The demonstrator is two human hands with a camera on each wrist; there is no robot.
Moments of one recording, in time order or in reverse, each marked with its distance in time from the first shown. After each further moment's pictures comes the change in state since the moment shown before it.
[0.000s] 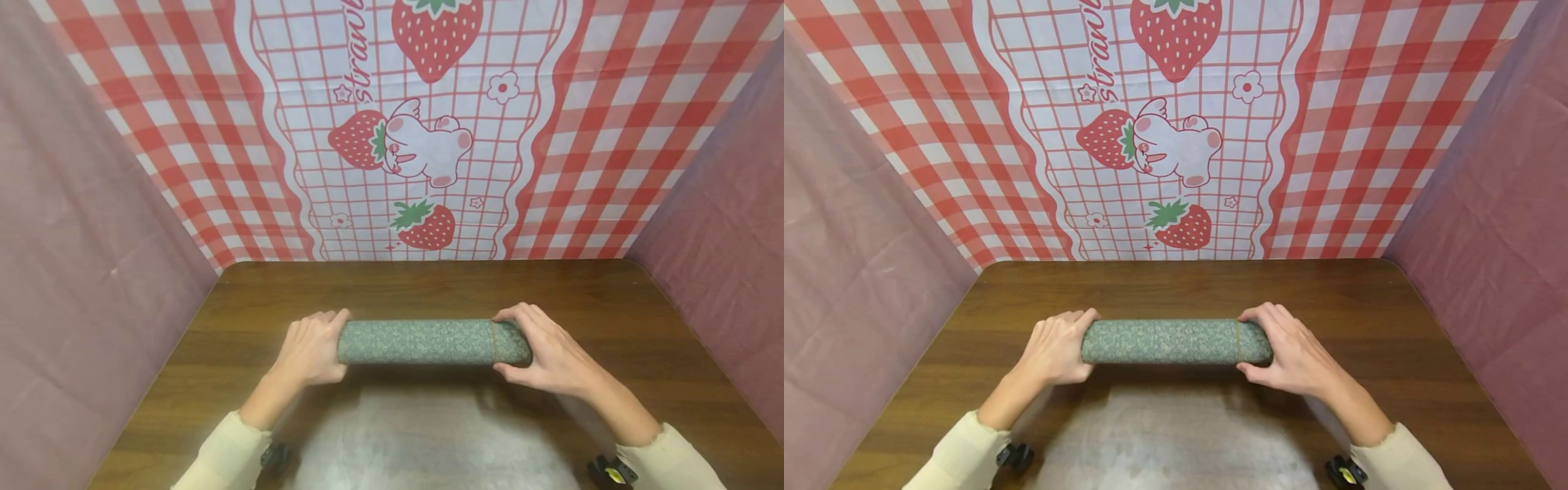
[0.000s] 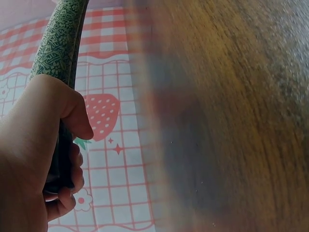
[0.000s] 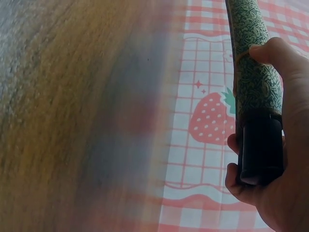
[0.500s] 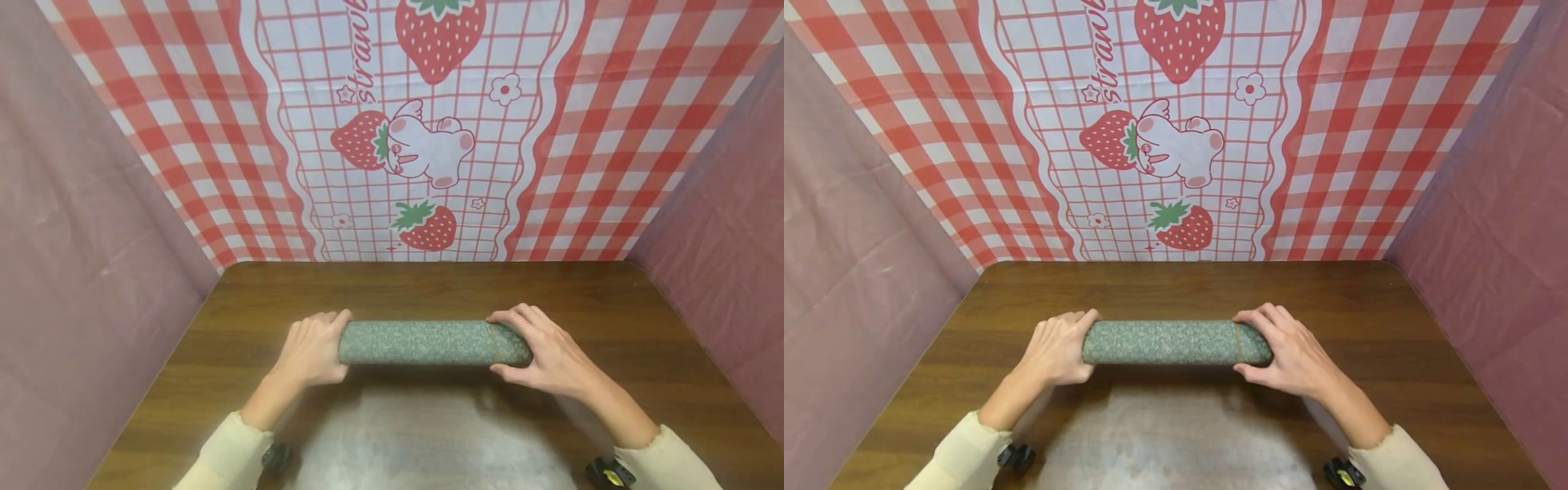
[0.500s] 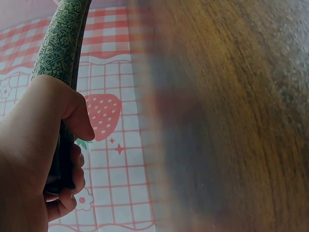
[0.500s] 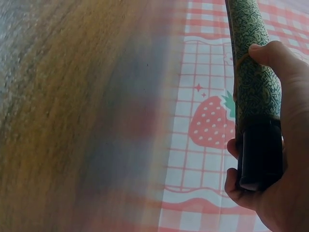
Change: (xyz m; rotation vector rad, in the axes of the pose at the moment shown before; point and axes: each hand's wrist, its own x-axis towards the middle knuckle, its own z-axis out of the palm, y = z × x) left_hand -0.002 0.000 0.000 -0.003 -0.003 -0.006; right_hand 0.001 -0.003 0.002 -0.034 -0.002 0.009
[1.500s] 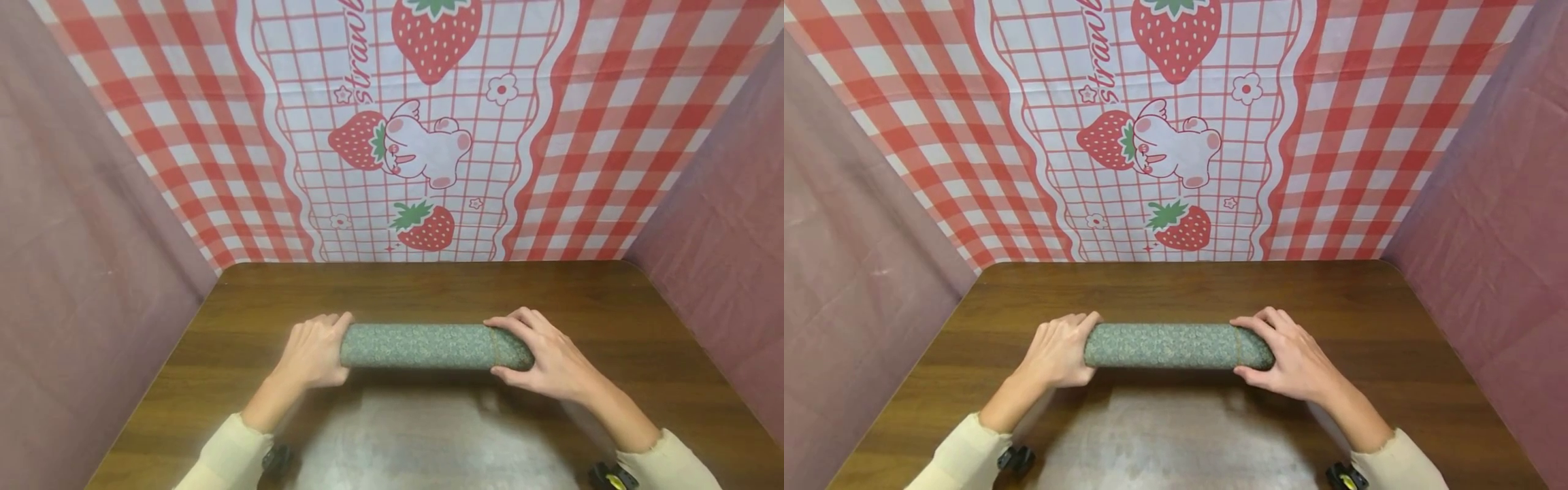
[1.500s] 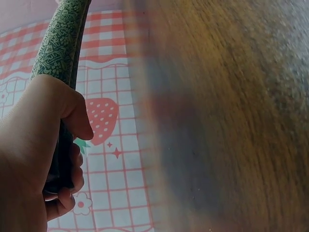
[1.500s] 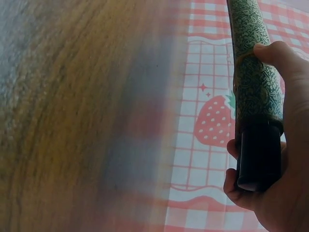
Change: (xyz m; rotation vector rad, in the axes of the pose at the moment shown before) left_hand 0.000 0.006 0.001 0.043 0.002 0.026; right_hand -0.010 0.001 0.002 -0.009 -0.014 0.022
